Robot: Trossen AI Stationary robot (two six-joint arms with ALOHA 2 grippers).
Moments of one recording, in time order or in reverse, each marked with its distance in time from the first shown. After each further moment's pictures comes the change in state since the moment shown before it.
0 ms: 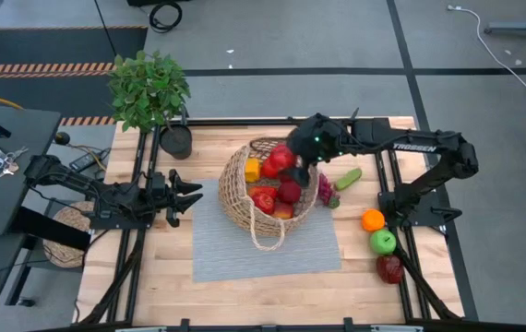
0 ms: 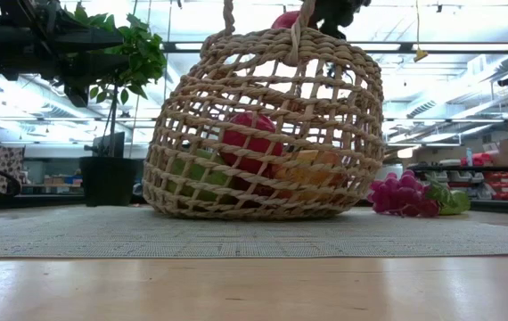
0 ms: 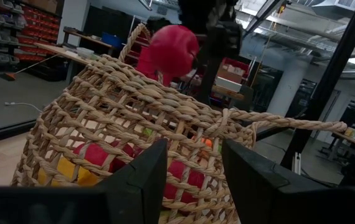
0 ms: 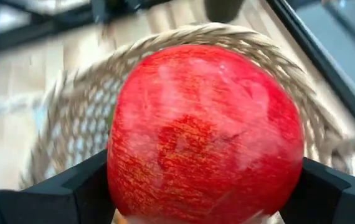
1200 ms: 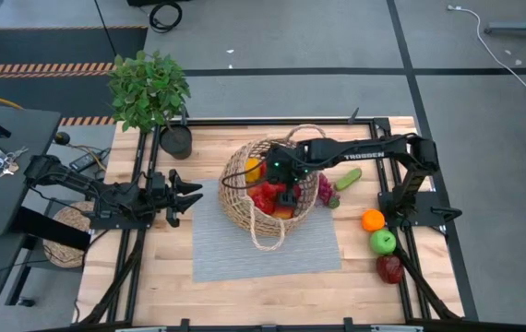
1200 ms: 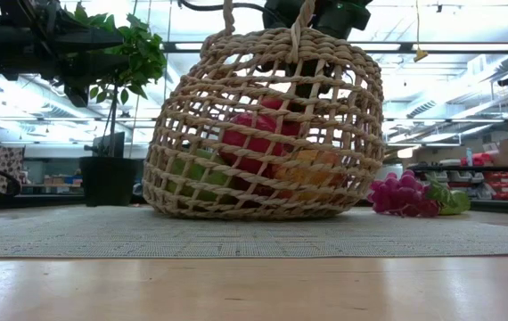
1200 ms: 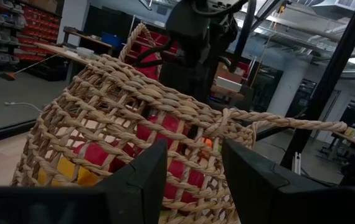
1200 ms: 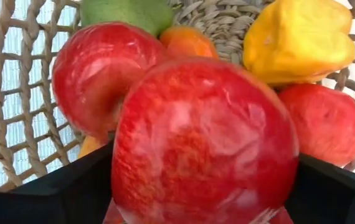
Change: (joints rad) left arm 0.000 0.000 0.000 -0.001 0.000 0.000; right arm 0.029 0.328 0.007 -0.039 -0.066 -0.239
